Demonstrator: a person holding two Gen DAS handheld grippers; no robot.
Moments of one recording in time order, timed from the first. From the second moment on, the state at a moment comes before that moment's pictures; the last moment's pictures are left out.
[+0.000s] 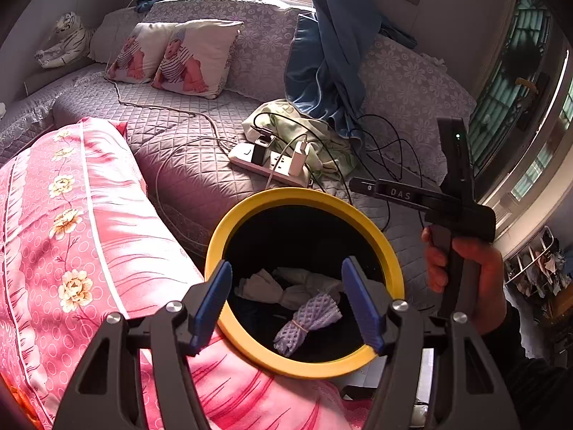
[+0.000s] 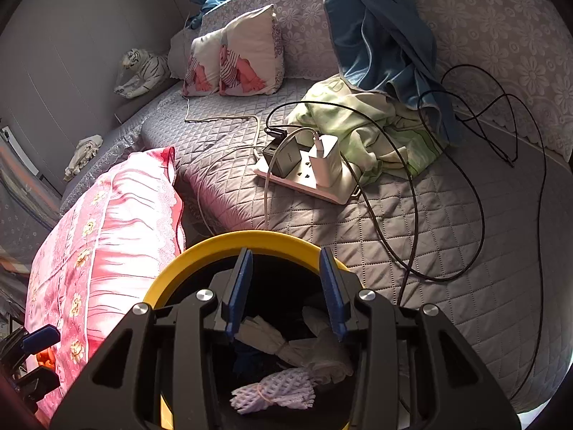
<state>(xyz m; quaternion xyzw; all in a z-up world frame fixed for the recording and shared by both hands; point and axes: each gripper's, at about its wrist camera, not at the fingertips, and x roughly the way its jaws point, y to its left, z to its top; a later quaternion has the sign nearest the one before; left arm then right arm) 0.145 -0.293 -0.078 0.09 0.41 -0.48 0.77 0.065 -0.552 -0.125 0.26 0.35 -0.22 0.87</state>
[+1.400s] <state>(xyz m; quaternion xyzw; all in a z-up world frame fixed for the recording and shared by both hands) 0.240 0.051 -0.081 0.01 0.42 -0.17 0.89 0.171 -0.212 -0.095 0.09 0.39 0.18 0.90</state>
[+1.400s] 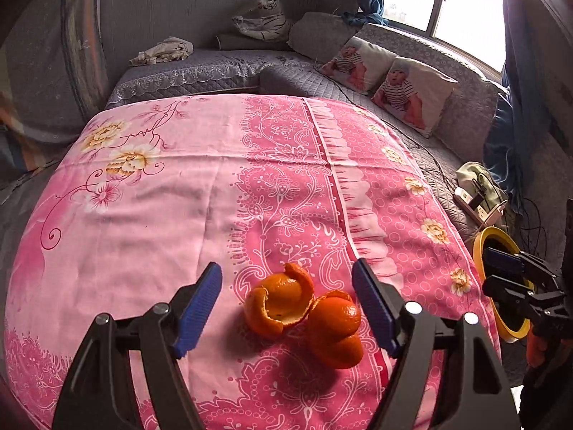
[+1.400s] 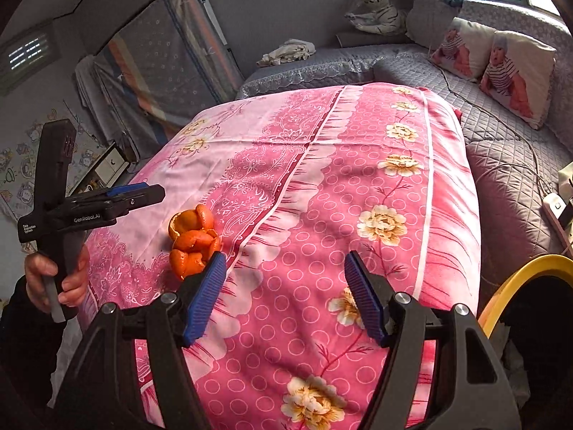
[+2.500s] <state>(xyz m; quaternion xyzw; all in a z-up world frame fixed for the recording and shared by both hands) 0.271 0.068 -0.150 0.00 0.49 -0.16 0.86 0.194 -0.109 -0.128 0.02 0.44 0.27 0.86</state>
